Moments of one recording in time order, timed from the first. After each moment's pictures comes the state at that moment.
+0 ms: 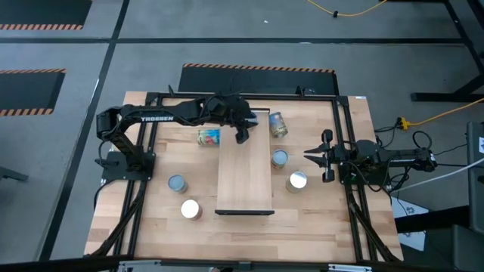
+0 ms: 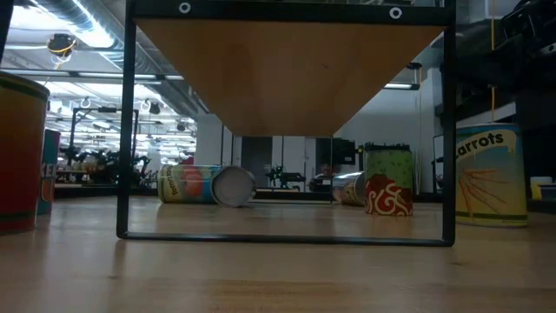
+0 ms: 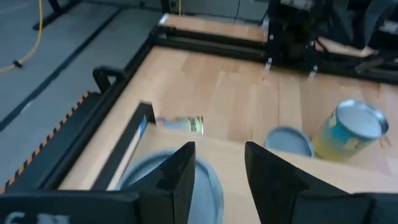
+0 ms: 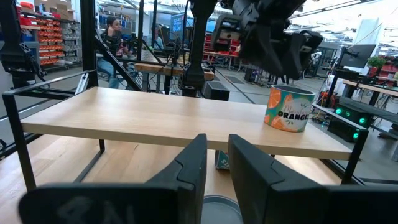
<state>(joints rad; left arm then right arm) 0.28 1.62 1.29 -0.13 0.04 -0.02 0.07 0.01 0.01 0.07 0.09 -0.12</state>
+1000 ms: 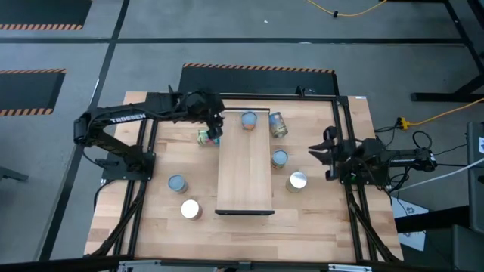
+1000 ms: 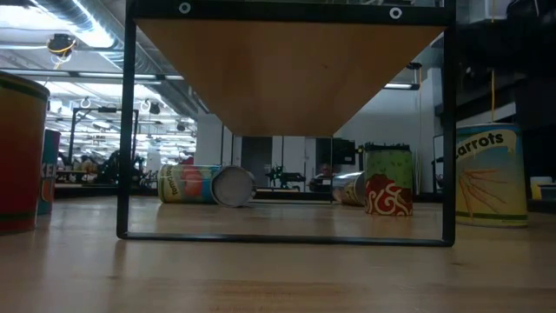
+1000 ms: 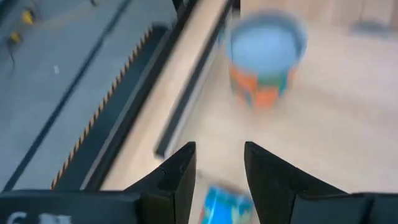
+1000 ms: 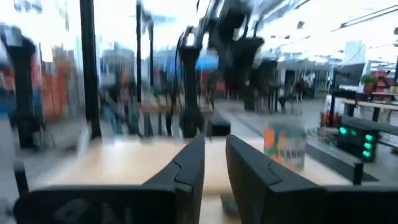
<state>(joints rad) 0.30 1.37 1.28 -0.71 -0.22 0.04 0.07 0.01 0.01 0.27 0.10 0.00</state>
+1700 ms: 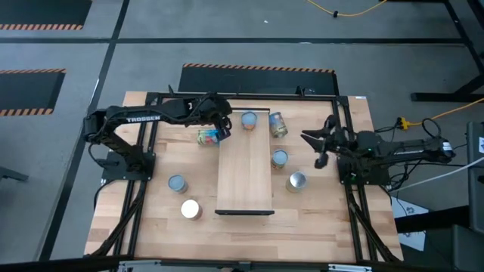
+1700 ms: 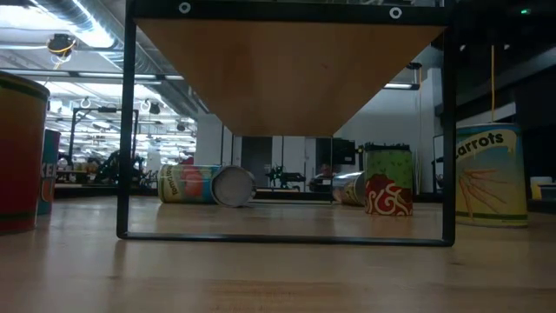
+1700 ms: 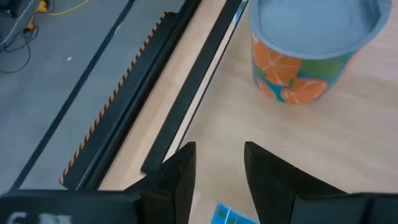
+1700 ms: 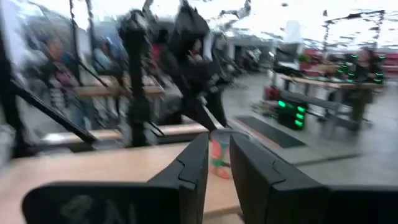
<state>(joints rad) 0.31 1.48 1.20 -0.52 -0.28 0.04 0.06 0.46 0.28 0.30 0.37 -0.06</state>
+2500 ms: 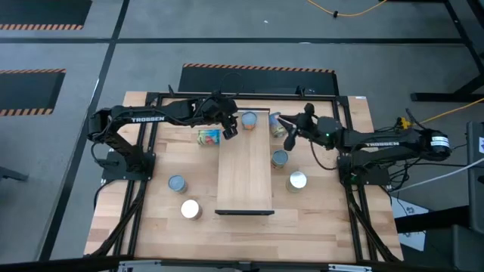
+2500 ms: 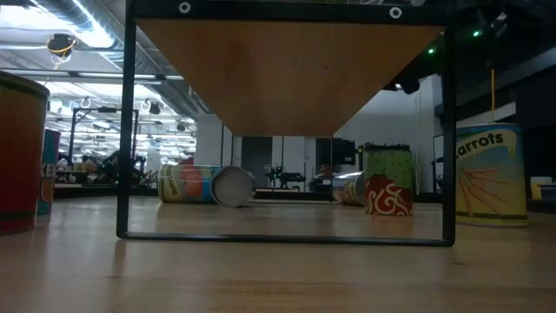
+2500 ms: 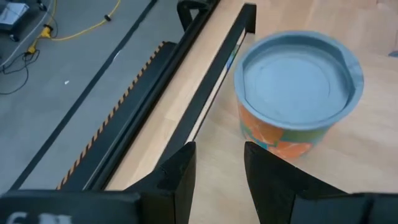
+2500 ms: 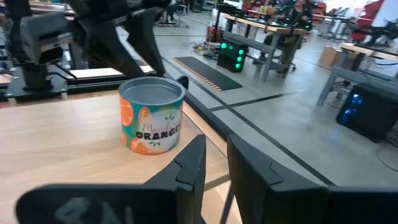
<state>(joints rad) 0.30 1.52 1.20 -0.35 -0.27 0.04 -0.21 1.07 0.46 0.47 0.33 -0.06</state>
